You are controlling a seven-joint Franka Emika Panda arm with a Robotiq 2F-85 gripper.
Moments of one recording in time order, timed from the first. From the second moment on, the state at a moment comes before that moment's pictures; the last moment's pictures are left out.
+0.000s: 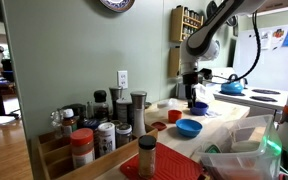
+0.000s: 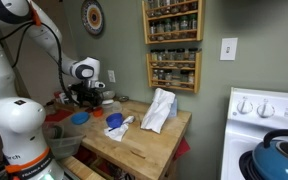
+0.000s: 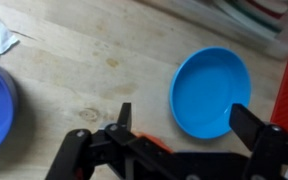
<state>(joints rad) 0.19 -0.05 0.16 -2.55 0.36 2.29 -0.29</state>
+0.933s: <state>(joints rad) 0.20 0.03 0.17 -2.60 0.36 2.42 -0.28</state>
